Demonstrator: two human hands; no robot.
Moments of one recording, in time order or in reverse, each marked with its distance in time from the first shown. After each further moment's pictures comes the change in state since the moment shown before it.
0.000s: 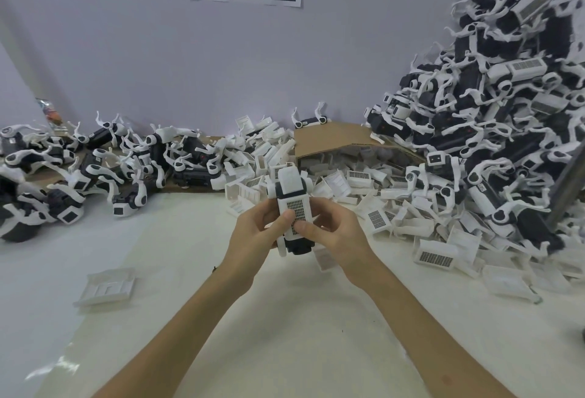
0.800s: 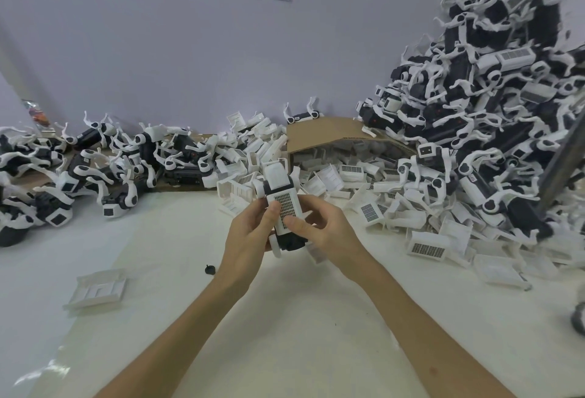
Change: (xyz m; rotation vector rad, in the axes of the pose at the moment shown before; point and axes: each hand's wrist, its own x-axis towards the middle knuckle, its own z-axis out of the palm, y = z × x) left_hand -0.004 -0.006 0.010 -0.035 0.075 0.013; right_hand -0.001 -0.001 0.000 -0.127 -0.032 0.023
